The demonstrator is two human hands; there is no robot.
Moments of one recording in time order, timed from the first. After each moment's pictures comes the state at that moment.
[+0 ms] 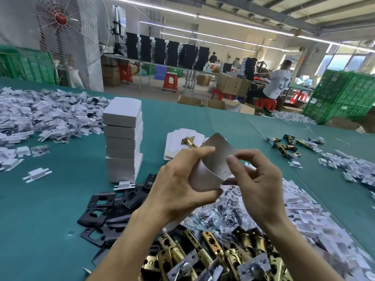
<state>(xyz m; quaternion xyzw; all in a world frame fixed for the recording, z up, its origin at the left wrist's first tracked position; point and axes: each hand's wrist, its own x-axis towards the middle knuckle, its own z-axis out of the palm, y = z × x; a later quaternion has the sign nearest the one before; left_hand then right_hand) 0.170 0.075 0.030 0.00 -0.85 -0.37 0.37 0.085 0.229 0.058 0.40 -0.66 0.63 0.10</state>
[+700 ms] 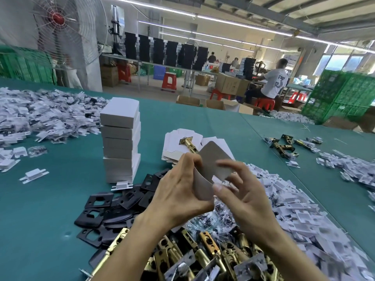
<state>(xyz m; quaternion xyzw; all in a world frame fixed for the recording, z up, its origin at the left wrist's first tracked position) 0.167 0.087 0.019 0.04 -0.89 -0.32 0.32 0.098 0.238 0.042 0.44 -0.65 0.61 -0.06</state>
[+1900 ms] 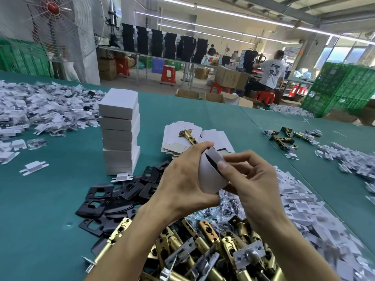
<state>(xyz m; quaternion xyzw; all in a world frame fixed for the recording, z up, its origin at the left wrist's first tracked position) 0.172 0.097 0.033 0.01 -0.87 -0.37 0.31 0.106 0.240 0.054 0.33 -0.62 0.70 -0.08</state>
